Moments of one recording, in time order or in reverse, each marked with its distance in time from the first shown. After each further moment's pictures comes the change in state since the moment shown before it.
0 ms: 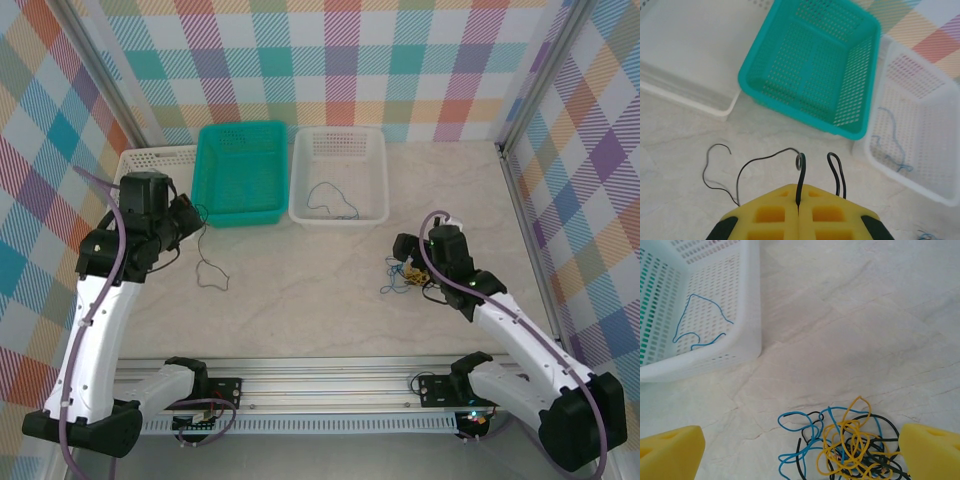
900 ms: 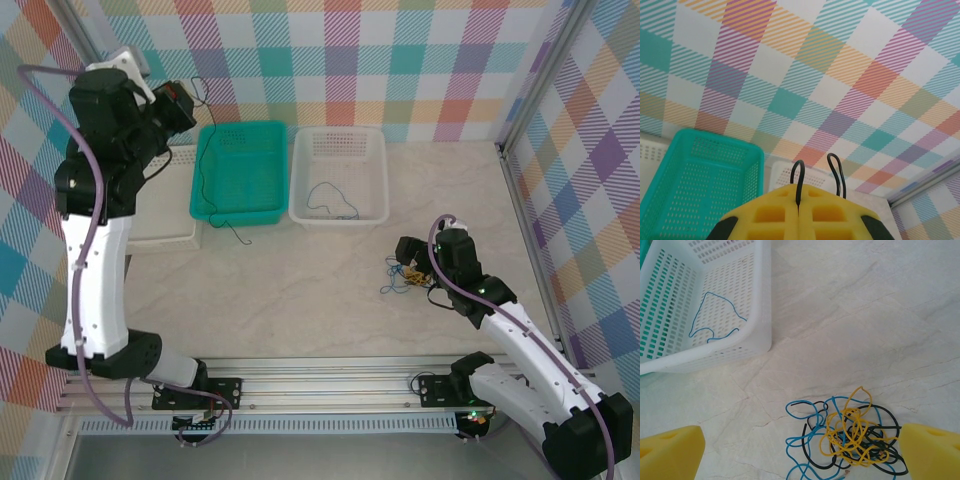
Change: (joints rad) left arm 0.000 0.433 0.772 0.179 0.109 0.132; right arm 0.000 -0.084 0.008 -0.071 -0.027 -0.005
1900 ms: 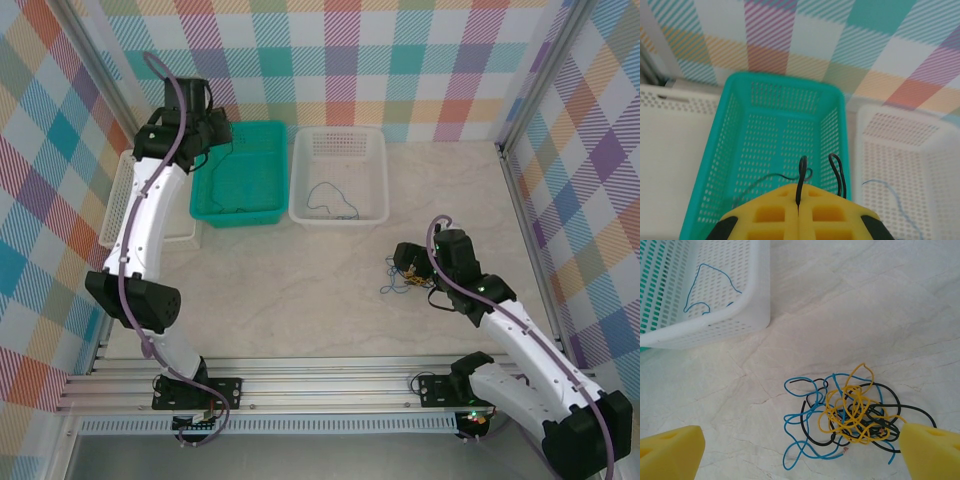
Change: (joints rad) left arm 0.005 0.269 -0.150 -0.008 -0.136 0.186; right arm 0.000 0.018 0.016 -0.078 -0.059 -0.007
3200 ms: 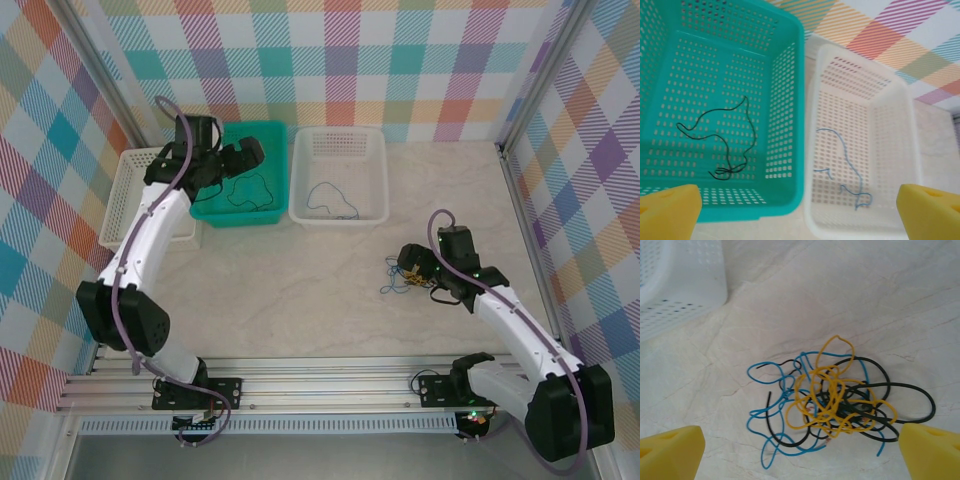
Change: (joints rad) left arm -0.009 -0.192 -0.461 0.230 0.296 -0.210; right arm -0.160 0.148 -0.038 0.025 -0.147 0.026
